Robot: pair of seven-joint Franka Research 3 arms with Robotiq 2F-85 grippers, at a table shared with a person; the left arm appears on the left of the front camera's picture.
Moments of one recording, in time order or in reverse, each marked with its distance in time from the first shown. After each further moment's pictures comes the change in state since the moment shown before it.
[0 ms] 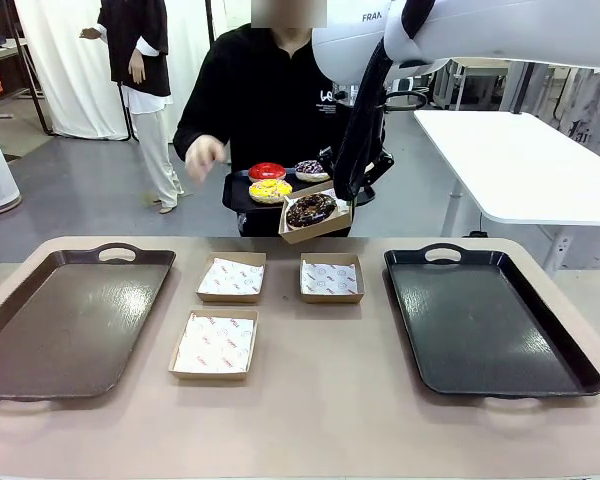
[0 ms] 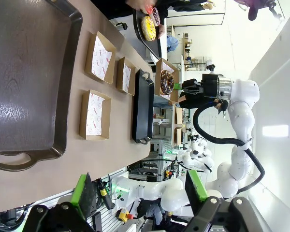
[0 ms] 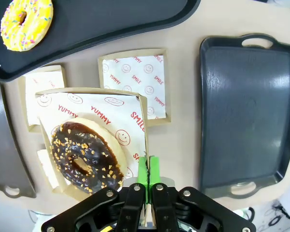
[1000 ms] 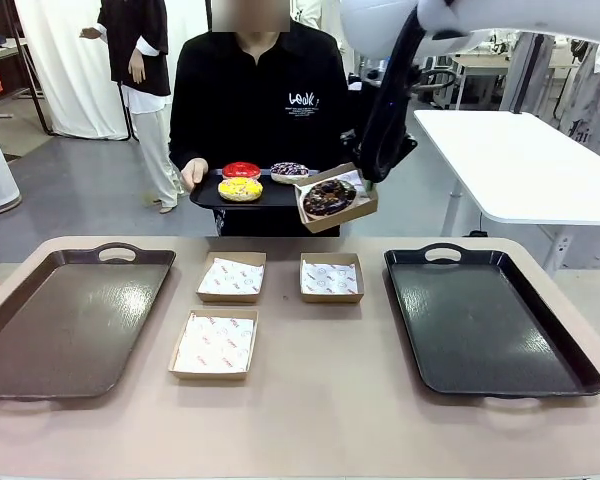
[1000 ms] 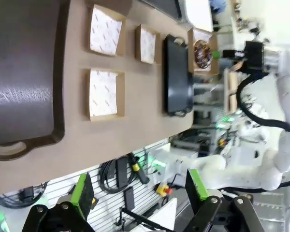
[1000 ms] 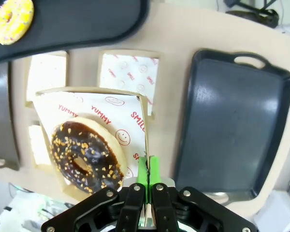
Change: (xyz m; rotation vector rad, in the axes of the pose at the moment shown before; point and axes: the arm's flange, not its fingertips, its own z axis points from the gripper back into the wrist) left arm 0.003 -0.141 -0.087 0.341 0.203 -0.153; right arm -0.003 -0.047 0.029 0.040 -0.023 0.182
